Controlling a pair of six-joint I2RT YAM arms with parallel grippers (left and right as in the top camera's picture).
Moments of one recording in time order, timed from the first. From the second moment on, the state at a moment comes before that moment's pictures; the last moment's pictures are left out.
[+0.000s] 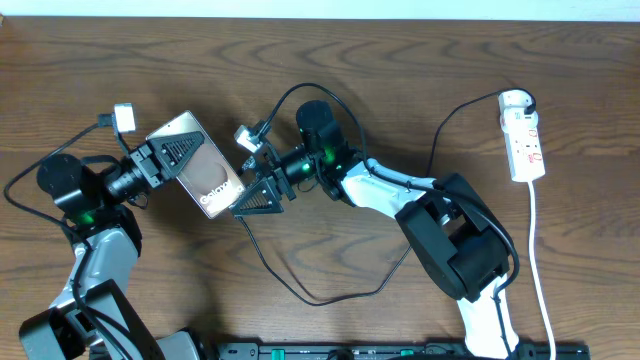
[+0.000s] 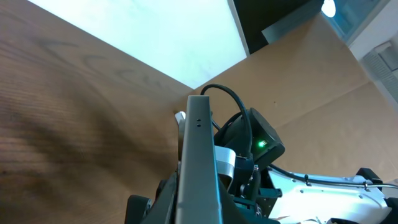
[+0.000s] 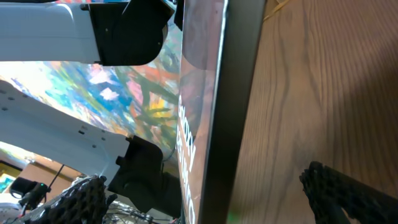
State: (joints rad) left arm 0.47 1.46 0.59 0.89 1.44 -1.01; right arm 0.70 2.16 1.31 0.64 -1.38 0.62
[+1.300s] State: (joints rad) left arm 0.63 1.52 0.58 0.52 1.38 -0.83; right arm 0.46 1.93 1.31 -0.17 -0.81 0.56
